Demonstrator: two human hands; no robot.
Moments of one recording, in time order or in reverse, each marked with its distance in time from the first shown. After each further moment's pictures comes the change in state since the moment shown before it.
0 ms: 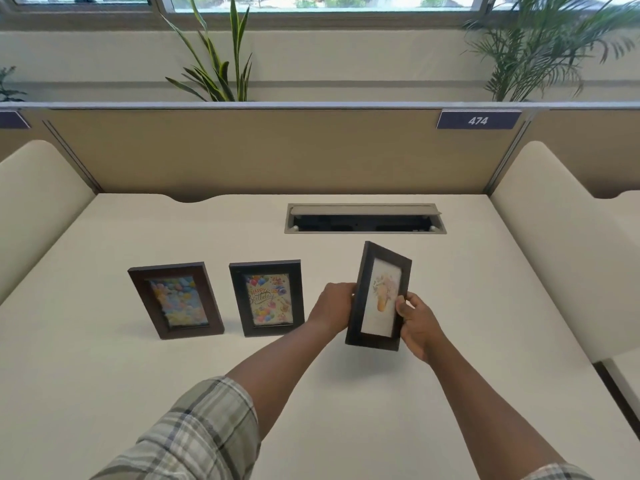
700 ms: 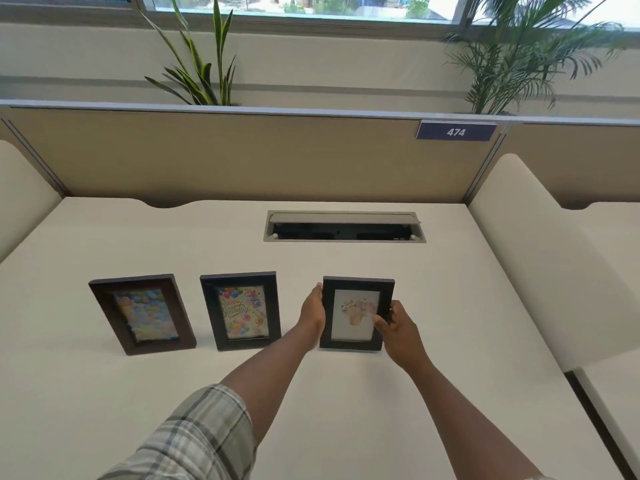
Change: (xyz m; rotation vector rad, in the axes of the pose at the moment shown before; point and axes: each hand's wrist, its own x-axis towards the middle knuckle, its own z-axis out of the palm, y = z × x) left_hand 0.027 -0.001 0.019 -0.980 0.051 -0.530; right_hand 0.007 0.000 -0.022 -0.778 0.049 -0.346
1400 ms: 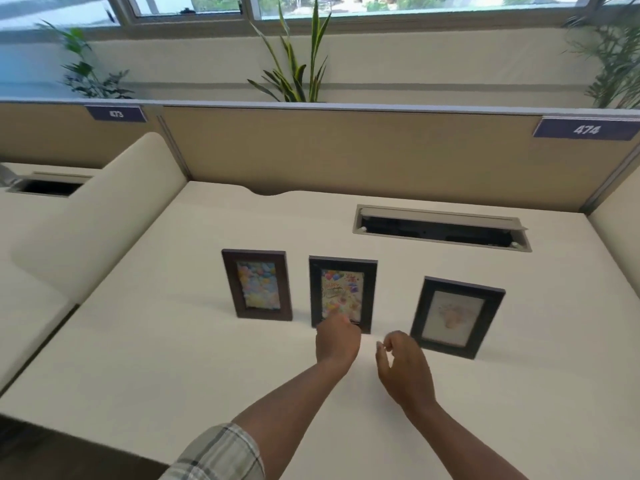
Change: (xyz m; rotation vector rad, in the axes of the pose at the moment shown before) left_hand -0.083 -0.025 -0.118 0.696 0.552 0.149; right_hand -0.081 -0.040 0.152 -0.463 0.065 -0.395
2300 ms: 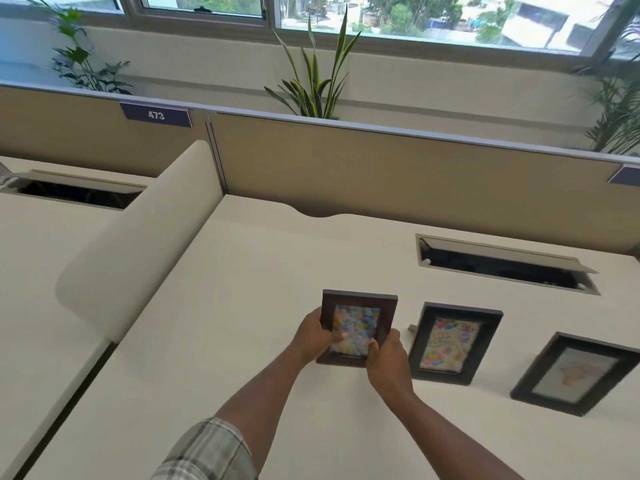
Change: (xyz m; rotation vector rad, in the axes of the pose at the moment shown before) left_hand 0.190 -0.124 -0.199 -0.538 -0.451 0.146; right_hand 0.092 -0.199 0.167 0.122 -0.104 0.482
